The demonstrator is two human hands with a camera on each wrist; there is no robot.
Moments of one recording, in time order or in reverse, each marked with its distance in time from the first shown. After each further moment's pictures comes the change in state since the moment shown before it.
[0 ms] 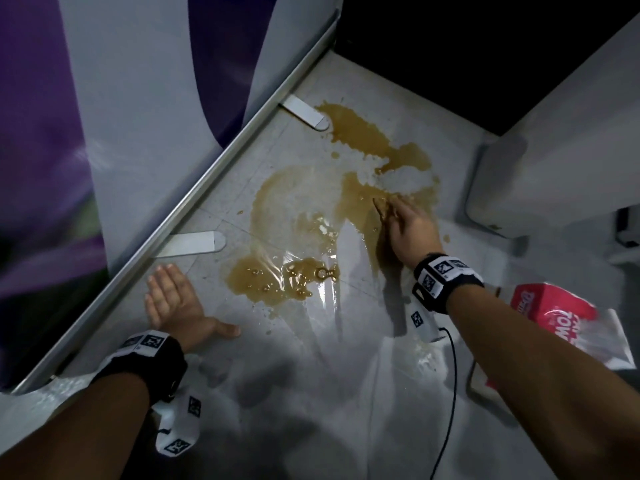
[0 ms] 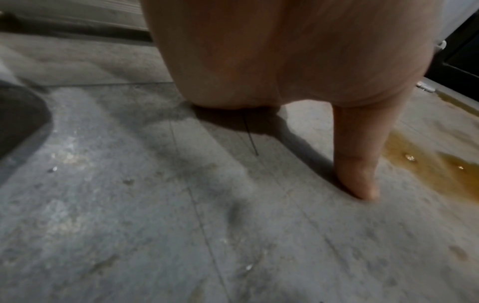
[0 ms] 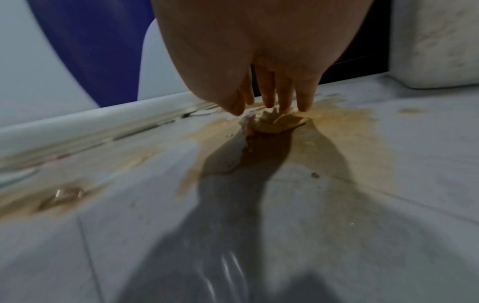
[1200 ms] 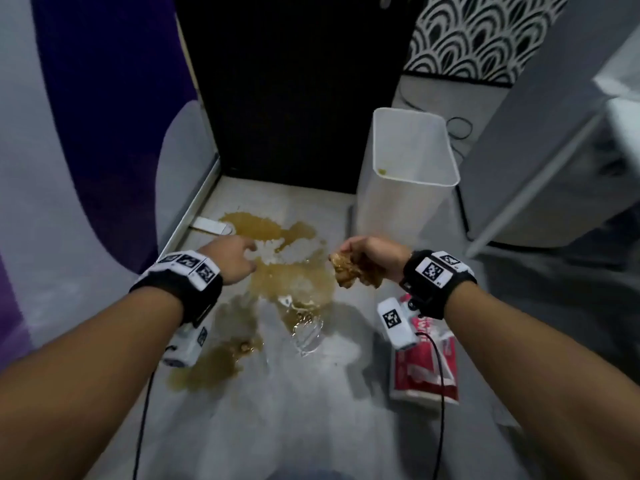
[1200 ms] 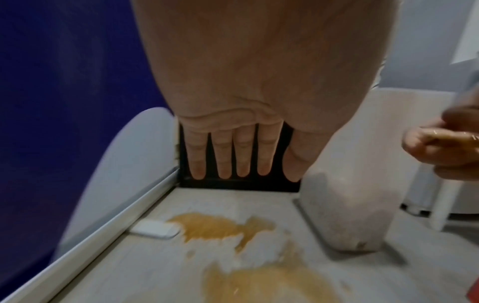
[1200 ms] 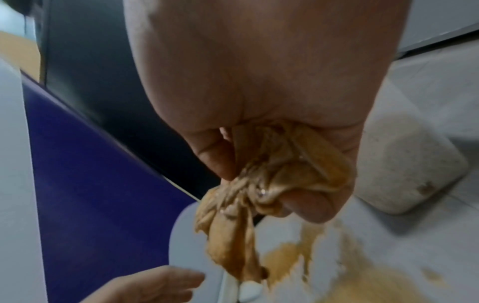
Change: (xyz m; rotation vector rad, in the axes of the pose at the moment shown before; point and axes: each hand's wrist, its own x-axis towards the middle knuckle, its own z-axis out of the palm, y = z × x) left_hand -0.098 0.294 -0.154 0.360 0.042 0.736; right_hand -0.064 0.013 -0.238 0.993 -0.574 0.262
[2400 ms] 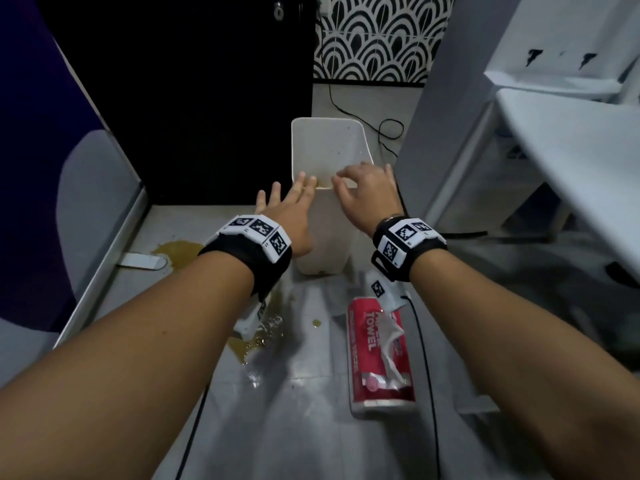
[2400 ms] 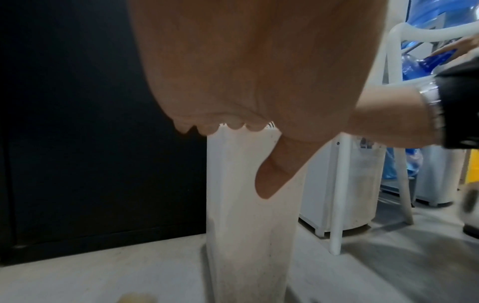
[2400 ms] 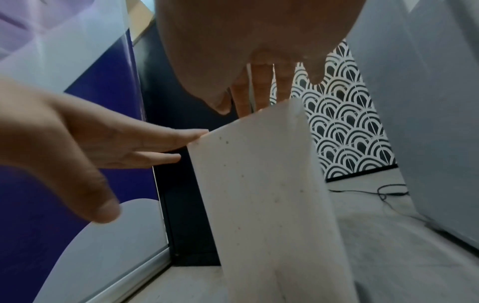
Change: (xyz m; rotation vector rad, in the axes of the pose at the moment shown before) left_hand 0.041 0.206 -0.007 0.202 0.098 0.356; right_hand -0.026 -0.023 -0.104 -0.914 1.164 -0.514
